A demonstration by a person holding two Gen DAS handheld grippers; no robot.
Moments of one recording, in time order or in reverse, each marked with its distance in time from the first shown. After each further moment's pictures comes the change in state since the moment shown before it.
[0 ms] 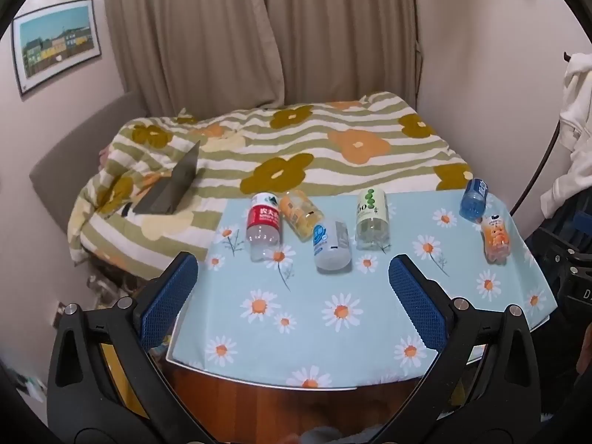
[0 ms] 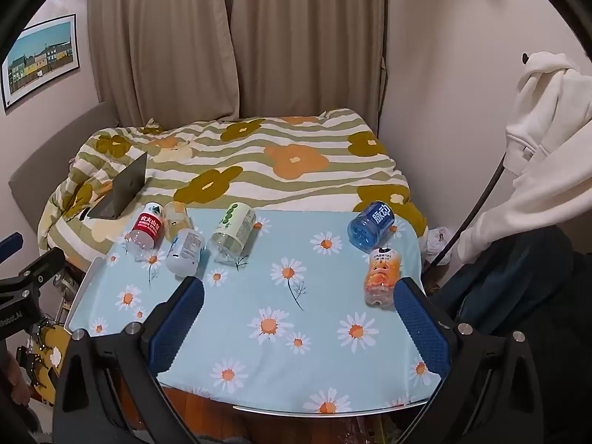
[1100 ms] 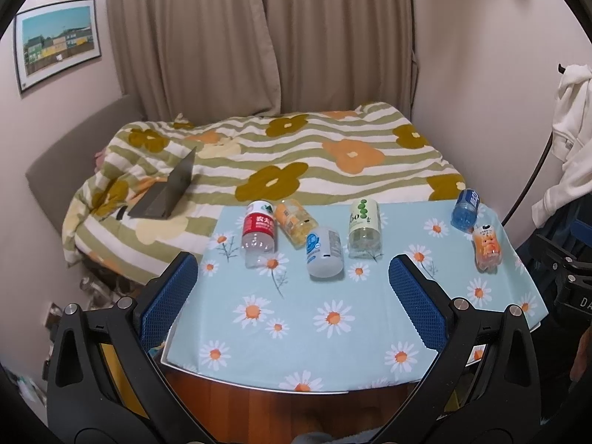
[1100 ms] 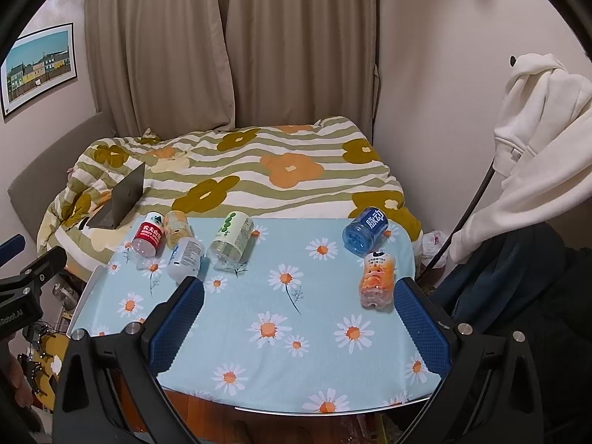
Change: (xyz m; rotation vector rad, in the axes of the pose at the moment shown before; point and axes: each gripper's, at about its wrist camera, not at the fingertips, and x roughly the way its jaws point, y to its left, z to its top) left arm -0.014 -0.003 0.012 -0.002 -0.055 -0.020; right arm -0.012 0.000 0.006 0.018 -0.025 -0.015
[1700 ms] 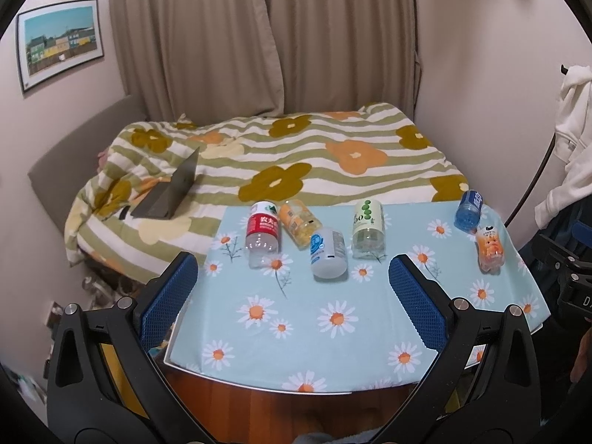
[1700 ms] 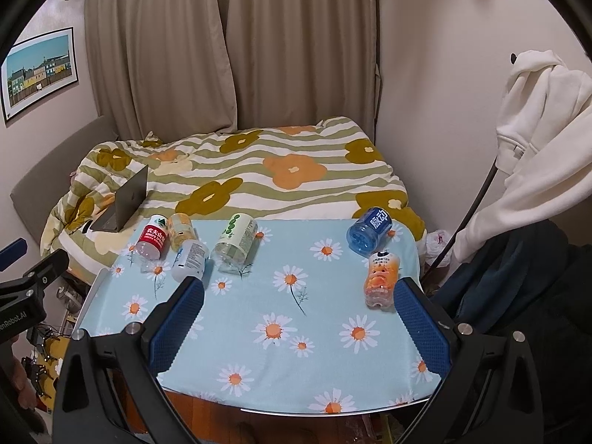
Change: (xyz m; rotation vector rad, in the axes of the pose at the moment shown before) left arm -0.001 0.004 -0.002 -0.004 -0.004 0.001; right arm -0.002 0.003 0.001 0.009 -0.008 0.010
